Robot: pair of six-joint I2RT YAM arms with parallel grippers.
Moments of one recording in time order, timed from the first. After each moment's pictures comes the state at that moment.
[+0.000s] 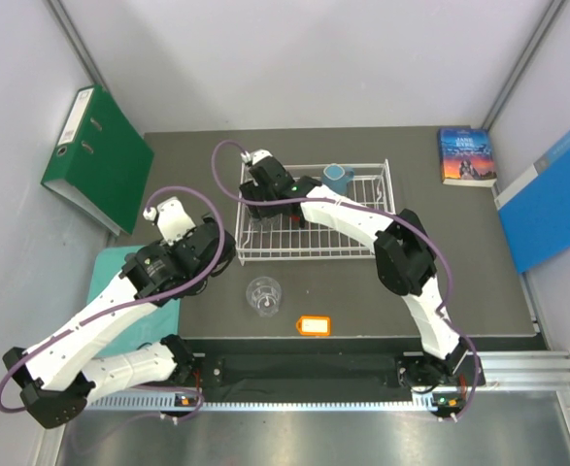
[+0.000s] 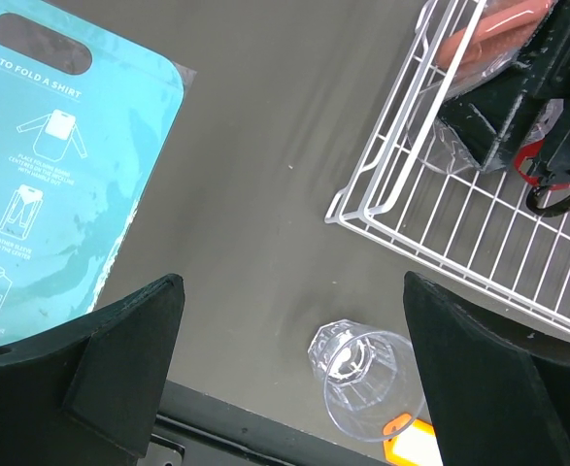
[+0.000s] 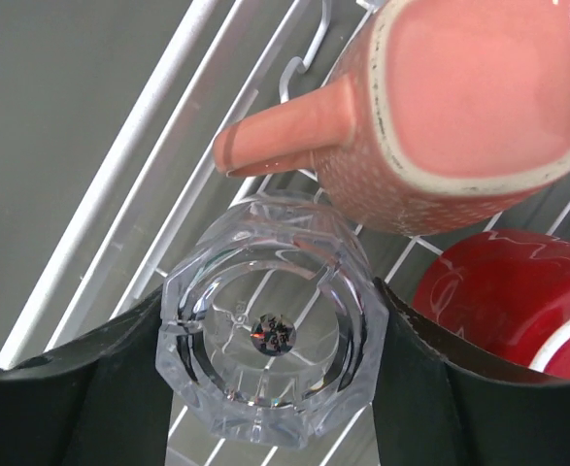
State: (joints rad) left arm -0.84 0.95 1.12 -1.18 -0.80 -1.15; right arm 0.86 2.19 1.92 -0.49 0.16 0.25
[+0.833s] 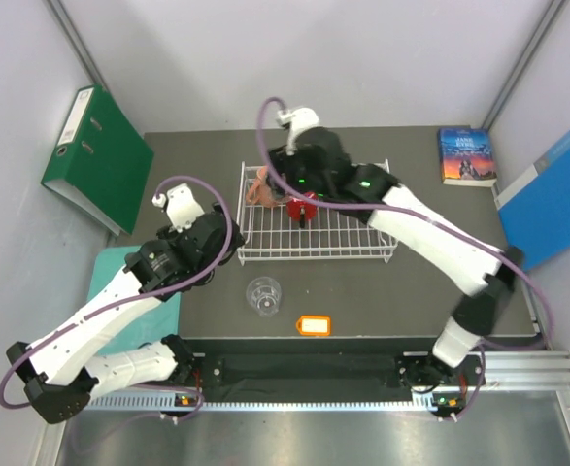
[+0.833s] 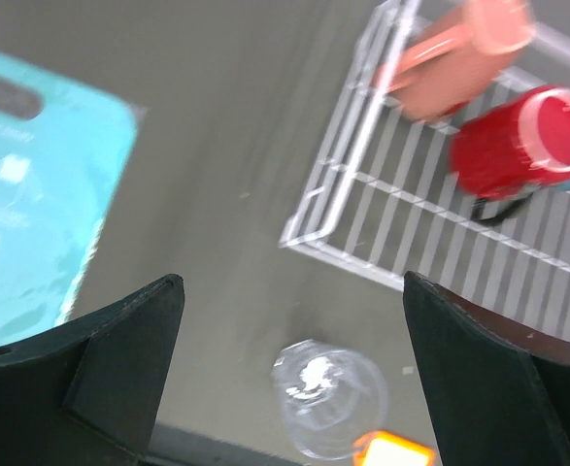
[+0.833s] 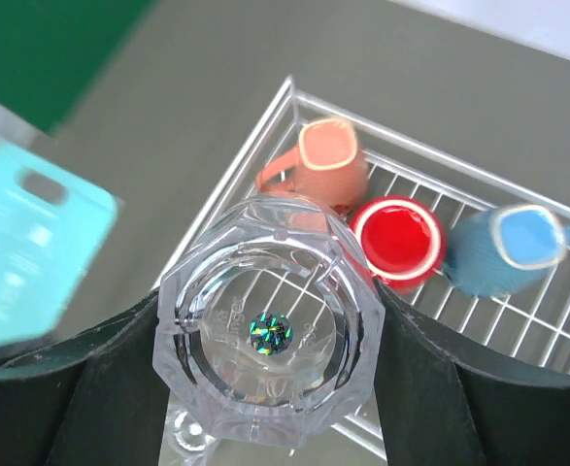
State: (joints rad) left arm -0.84 0.99 1.14 -1.04 -0.81 -1.05; right arm 0.90 1.72 1.83 -0.59 0.29 0.24
